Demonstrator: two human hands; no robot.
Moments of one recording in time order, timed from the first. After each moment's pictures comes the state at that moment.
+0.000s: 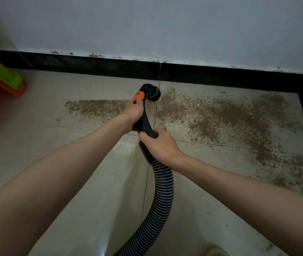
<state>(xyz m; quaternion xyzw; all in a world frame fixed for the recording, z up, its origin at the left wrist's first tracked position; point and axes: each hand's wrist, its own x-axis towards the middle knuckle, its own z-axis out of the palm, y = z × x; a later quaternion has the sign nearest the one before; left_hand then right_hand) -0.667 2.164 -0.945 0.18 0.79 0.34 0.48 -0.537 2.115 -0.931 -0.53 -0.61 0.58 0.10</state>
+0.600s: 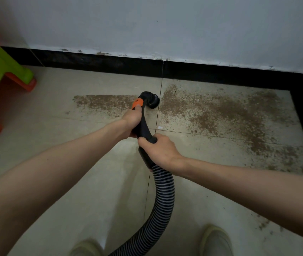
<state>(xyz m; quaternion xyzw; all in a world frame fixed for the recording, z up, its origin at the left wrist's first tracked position) -0.664 2.104 -0.938 0.15 0.76 0.35 0.53 -0.529 2.060 -0.915 -0.53 -0.62 0.58 0.06</state>
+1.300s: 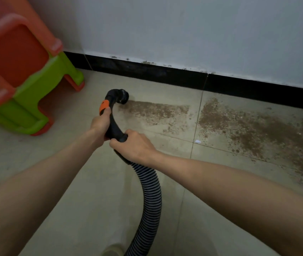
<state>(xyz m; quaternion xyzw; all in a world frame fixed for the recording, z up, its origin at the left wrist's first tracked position) -0.831 2.015 -0.939 0.02 0.77 0.51 0.37 -0.688 2.031 -0.919 -0.36 -0.78 0.51 0.00</state>
